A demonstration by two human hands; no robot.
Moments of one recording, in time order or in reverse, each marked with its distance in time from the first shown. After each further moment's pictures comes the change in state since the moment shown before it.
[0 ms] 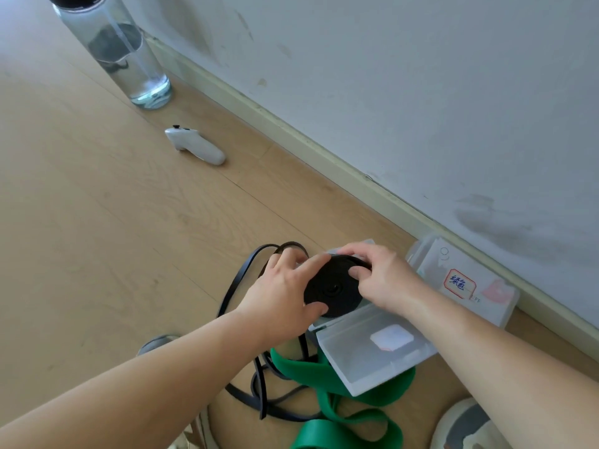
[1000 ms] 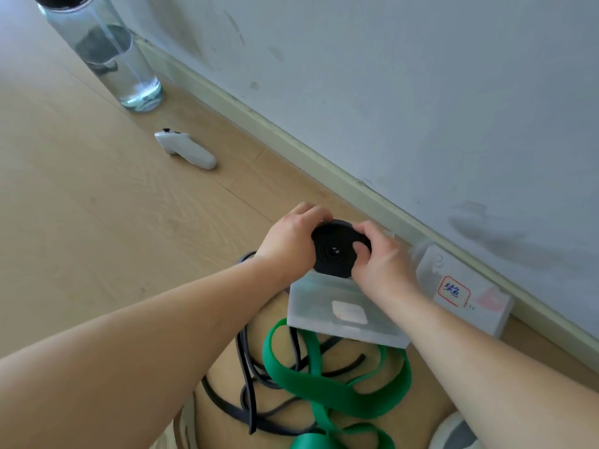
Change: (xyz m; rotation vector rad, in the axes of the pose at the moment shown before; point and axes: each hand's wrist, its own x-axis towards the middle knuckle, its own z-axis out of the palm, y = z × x) left_hand 0.083 0.006 -0.020 -0.234 0.247 0.072; right_hand 0.017 -0.006 0.001 -0.047 0.411 -0.033
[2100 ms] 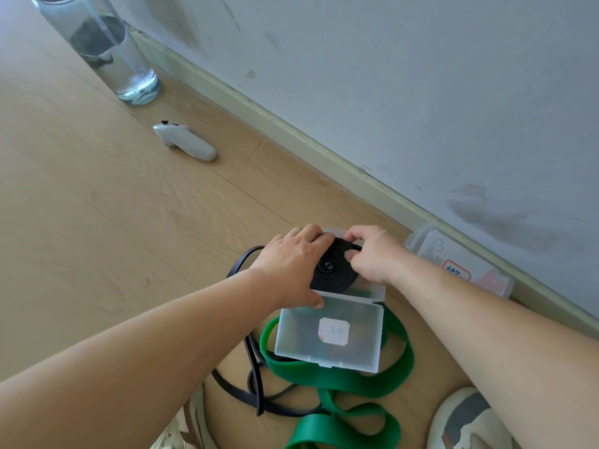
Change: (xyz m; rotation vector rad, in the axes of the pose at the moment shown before) left_hand -0.036 0.001 0.003 0.540 -0.384 0.132; right_hand 0.008 -0.010 -0.008 -0.078 -0.397 0.174
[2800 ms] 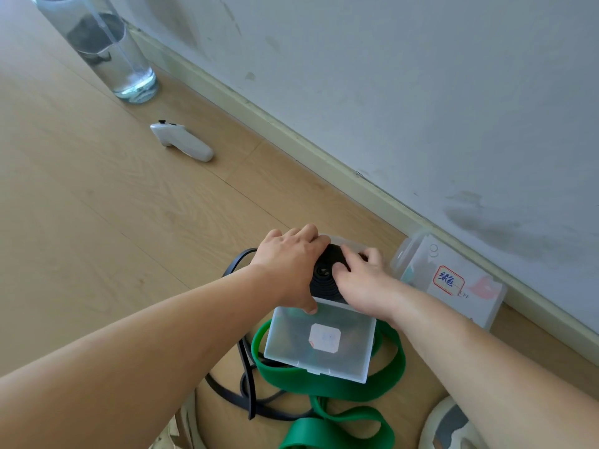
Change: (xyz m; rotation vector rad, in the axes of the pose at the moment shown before) left_hand 0.008 0.003 -0.005 0.098 -0.025 -0.053; right_hand -0.030 -0.002 0.018 0.083 -0.117 0.130
